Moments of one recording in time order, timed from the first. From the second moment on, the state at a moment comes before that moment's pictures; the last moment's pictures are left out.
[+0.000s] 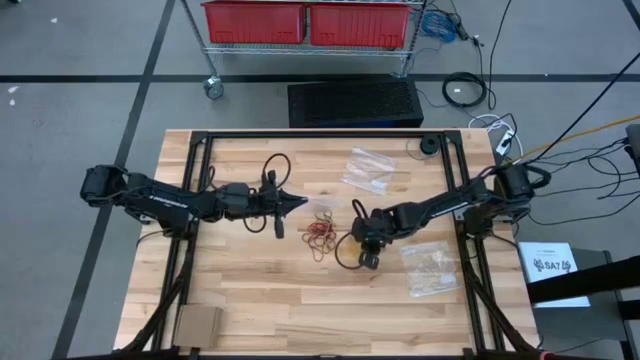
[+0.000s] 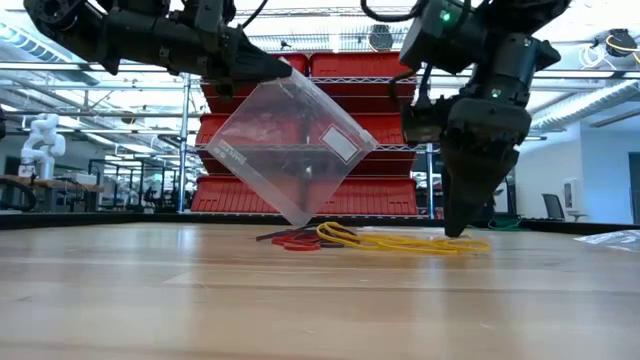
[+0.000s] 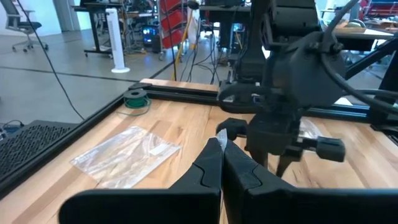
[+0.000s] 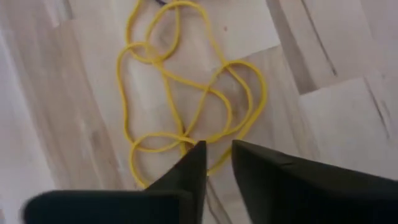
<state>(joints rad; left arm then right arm) 0.01 1.24 0.48 0.69 -0.15 -0.05 0.14 1.66 0.88 -0.40 0.00 0.53</state>
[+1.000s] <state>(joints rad) 0.01 1.24 0.48 0.69 -0.14 -0.02 0.14 1.64 0.88 -0.45 -0.02 0.72</state>
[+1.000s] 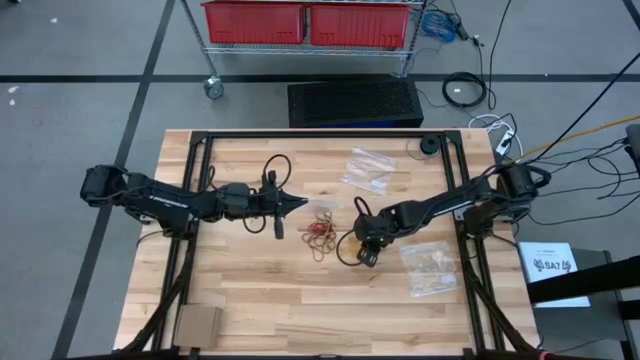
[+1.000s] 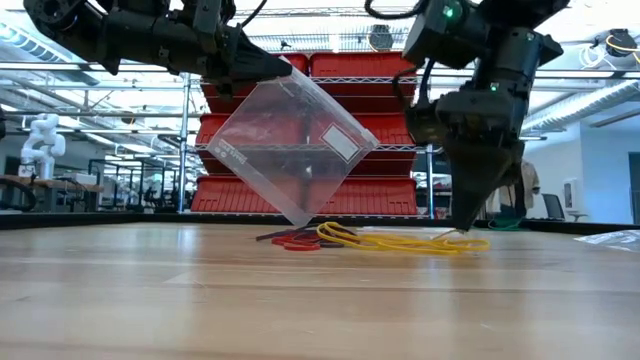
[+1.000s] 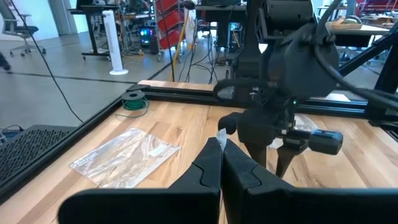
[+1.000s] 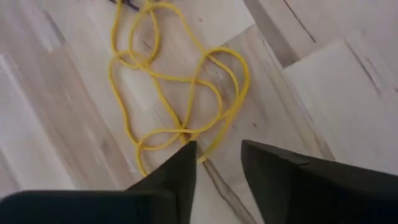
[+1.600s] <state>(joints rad) 0.01 1.24 0.48 0.70 -0.14 -0.02 0.14 1.45 0.88 -0.46 0.05 0.68</state>
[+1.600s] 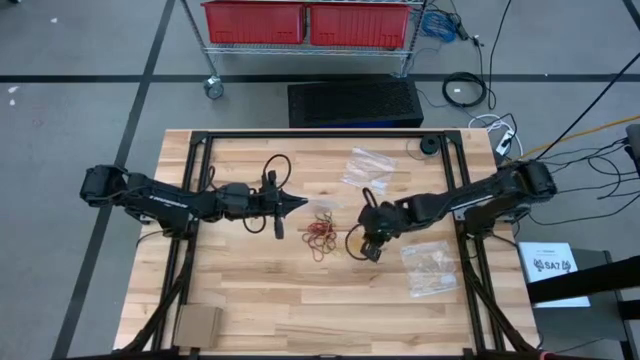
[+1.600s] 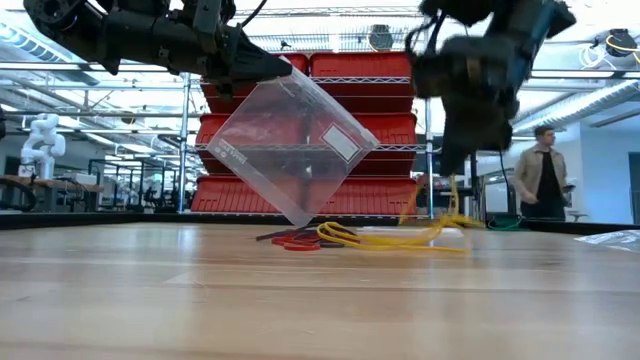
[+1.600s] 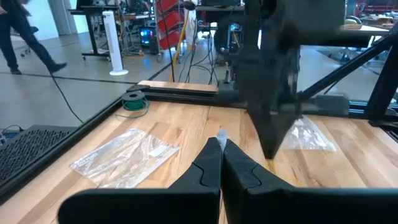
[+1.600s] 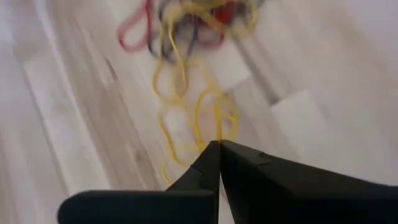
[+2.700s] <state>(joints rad) 0.00 1.24 0.48 0.70 -0.10 -0.07 0.14 1.23 1.27 -0.52 0.24 0.25</state>
